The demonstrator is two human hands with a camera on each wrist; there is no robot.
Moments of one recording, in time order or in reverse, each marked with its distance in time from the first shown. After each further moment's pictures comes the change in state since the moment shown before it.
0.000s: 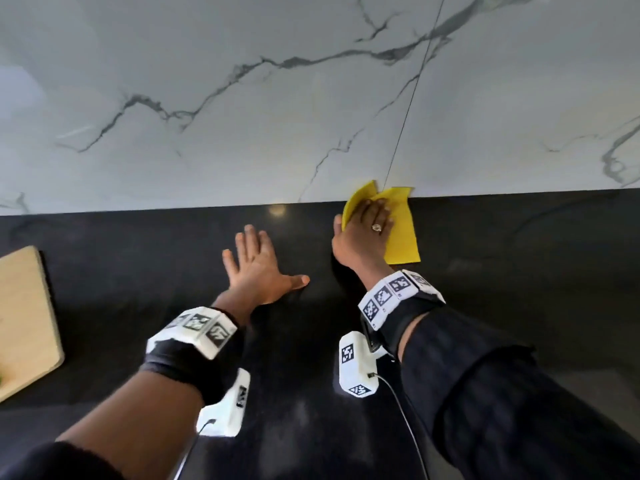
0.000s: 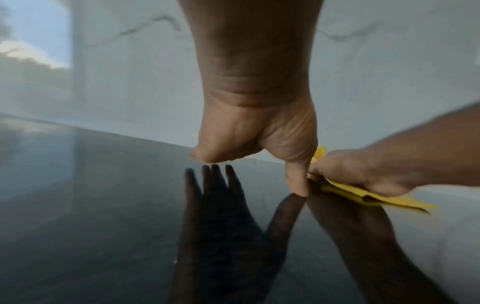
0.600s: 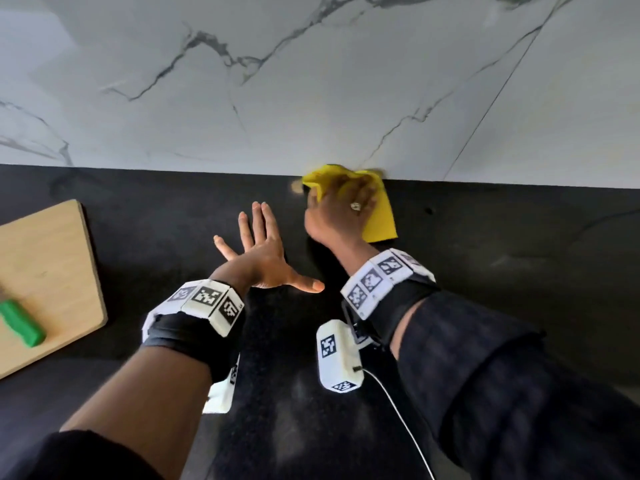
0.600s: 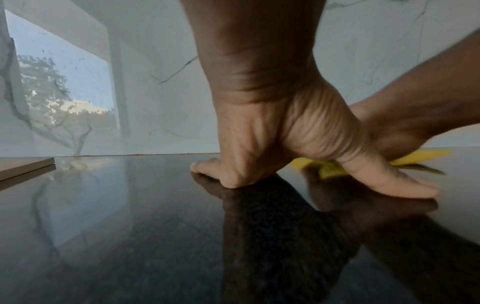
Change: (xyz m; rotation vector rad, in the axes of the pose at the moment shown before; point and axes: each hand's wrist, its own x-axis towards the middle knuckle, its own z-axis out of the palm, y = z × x) left_hand -0.006 -0.070 -0.016 0.008 -0.206 -0.019; right_hand -0.025 -0.117 0.051 -0.023 -0.096 -0.134
